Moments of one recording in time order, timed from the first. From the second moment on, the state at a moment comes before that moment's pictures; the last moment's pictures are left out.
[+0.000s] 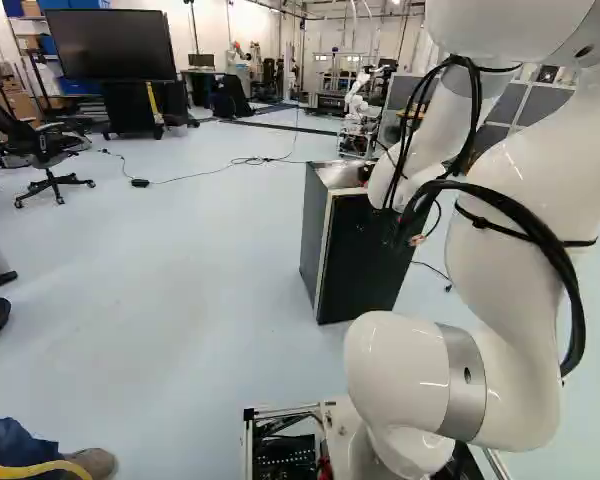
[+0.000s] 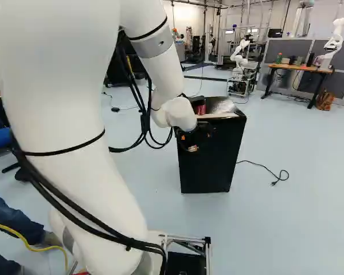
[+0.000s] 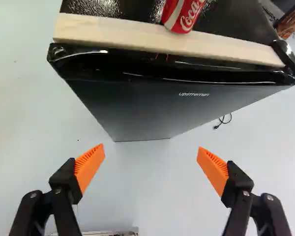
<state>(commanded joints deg) -22.9 -8.4 -37.1 -25.0 13.8 0.0</state>
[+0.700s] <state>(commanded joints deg) -22.9 -4.2 -36.2 -25.0 28.4 0.0</state>
